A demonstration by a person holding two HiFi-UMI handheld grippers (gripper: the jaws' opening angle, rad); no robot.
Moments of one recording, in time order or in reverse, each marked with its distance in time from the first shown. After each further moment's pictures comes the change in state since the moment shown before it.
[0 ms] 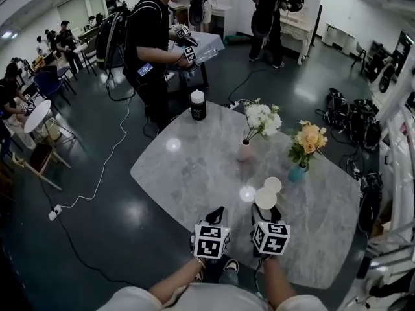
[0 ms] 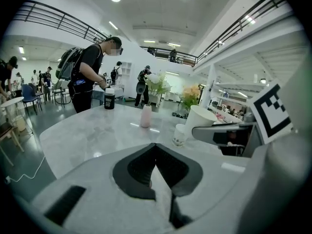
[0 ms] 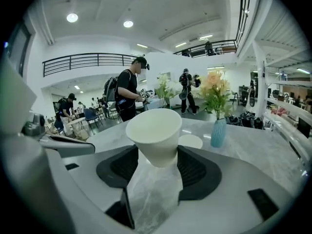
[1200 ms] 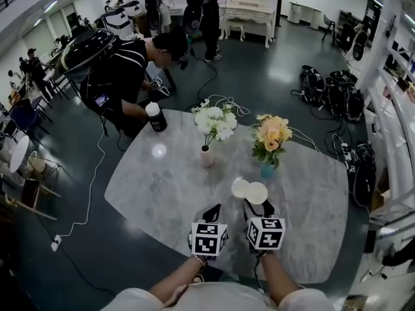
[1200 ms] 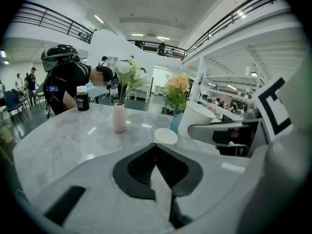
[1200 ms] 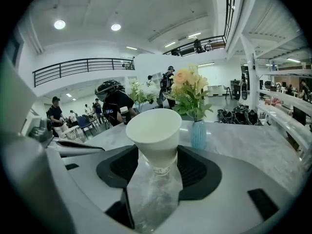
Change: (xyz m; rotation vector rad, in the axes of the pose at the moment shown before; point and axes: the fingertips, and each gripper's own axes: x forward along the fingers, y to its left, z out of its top) left arm 0.090 -0.082 0.025 0.084 0.068 -0.105; right arm 0.012 -0.099 0.014 0.099 -0.008 -0.043
